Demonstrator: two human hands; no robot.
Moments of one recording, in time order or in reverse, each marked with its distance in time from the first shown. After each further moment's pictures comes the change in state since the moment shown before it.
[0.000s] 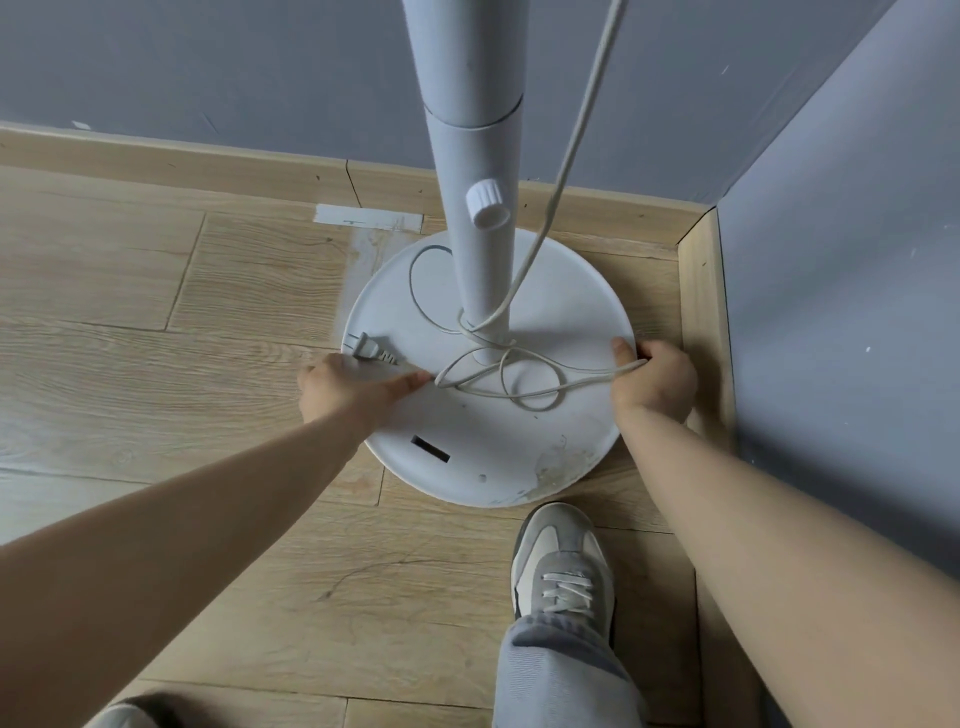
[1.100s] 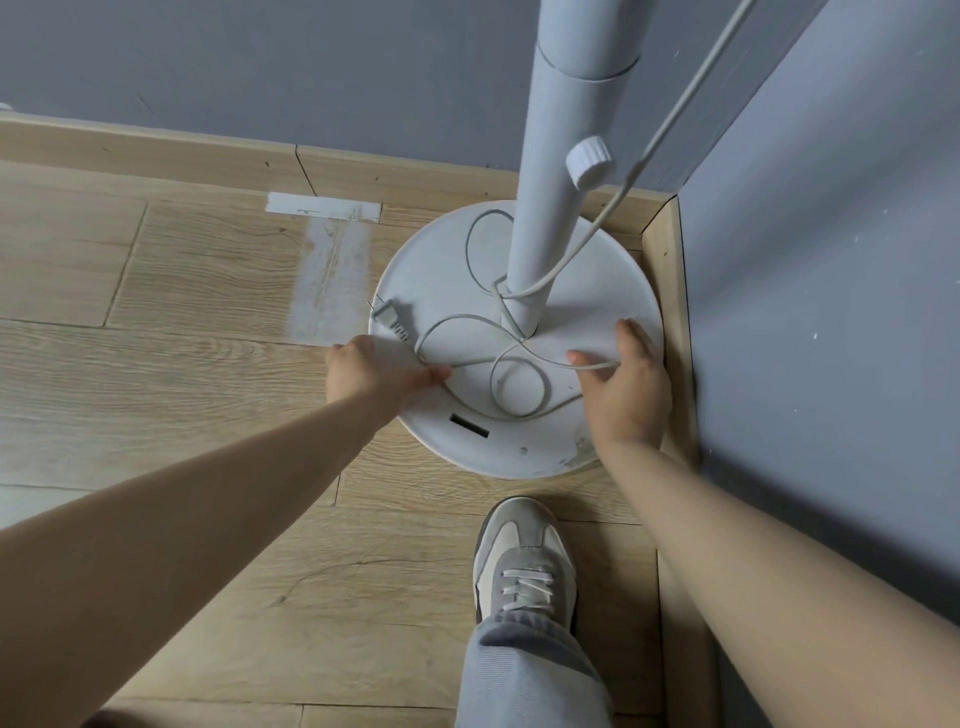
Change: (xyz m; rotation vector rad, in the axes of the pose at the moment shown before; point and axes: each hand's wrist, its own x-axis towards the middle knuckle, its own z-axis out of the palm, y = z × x) left_hand -0.014 0.028 0.044 0.053 -0.117 0.130; right_hand 0.002 0.032 -0.008 -0.121 0.048 -0.376
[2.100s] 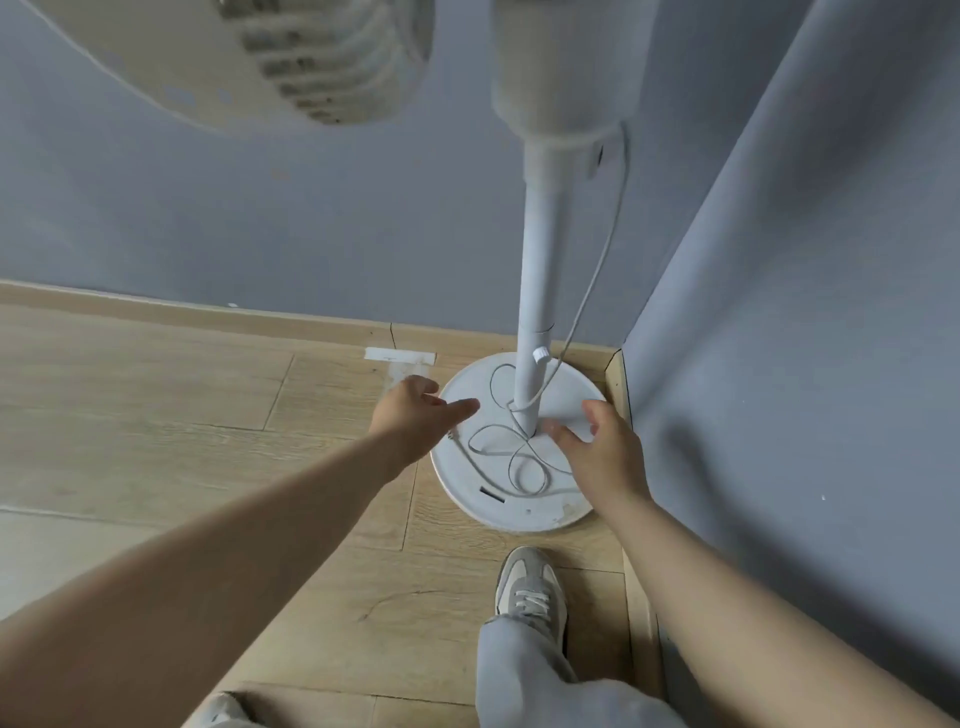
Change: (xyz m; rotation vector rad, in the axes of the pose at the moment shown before) left_hand -0.163 0.097 -0.148 -0.087 -0.098 0.262; right_hand -0.063 -0.124 -0.176 0.261 -0.268 0.031
